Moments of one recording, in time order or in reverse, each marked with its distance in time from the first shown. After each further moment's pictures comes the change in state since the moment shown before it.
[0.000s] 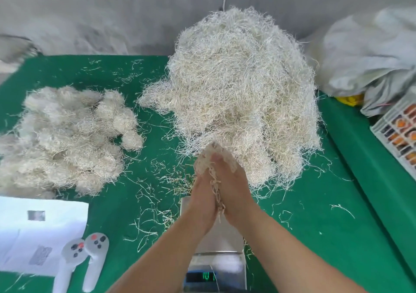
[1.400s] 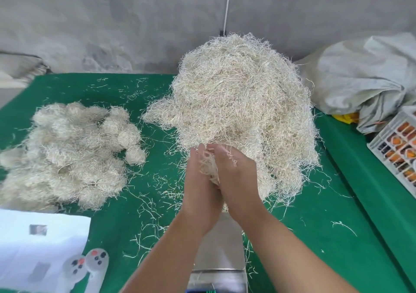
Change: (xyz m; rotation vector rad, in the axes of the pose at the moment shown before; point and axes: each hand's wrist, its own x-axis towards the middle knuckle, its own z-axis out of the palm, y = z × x) left_hand -0.001 0.052 0.010 -0.083 -0.176 0.056; right_hand 0.000 -0.058 0.011 -0.091 0.072 -0.354
